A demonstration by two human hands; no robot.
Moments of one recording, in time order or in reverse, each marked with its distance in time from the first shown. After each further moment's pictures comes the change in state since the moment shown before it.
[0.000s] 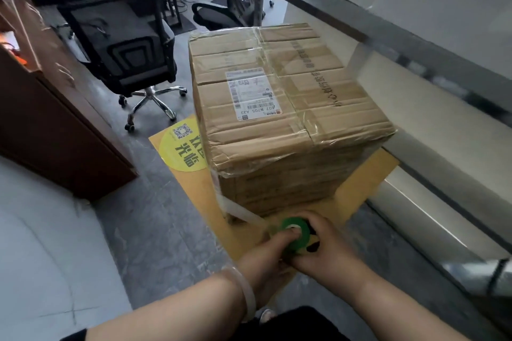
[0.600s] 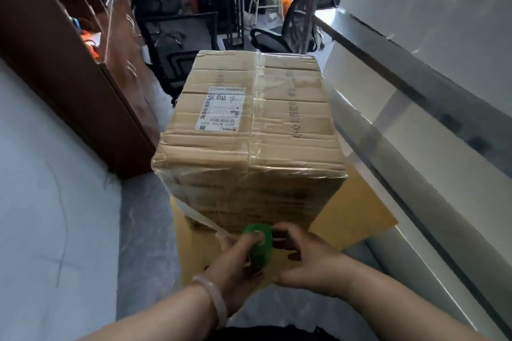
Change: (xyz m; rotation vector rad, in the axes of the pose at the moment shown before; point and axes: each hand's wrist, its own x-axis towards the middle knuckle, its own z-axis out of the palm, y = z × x) left_hand 0.037 -0.005 0.100 -0.425 0.339 0.273; right_hand 0.057 0.039 -0.130 -0.141 -0.644 -0.139
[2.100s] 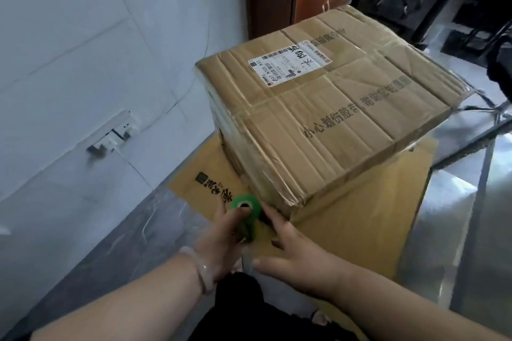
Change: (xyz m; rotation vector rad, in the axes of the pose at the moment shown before) left_hand 0.050 -0.084 0.137 -0.717 0.394 0.546; right_hand 0.050 0.033 -0.152 -0.345 -0.867 -0.354
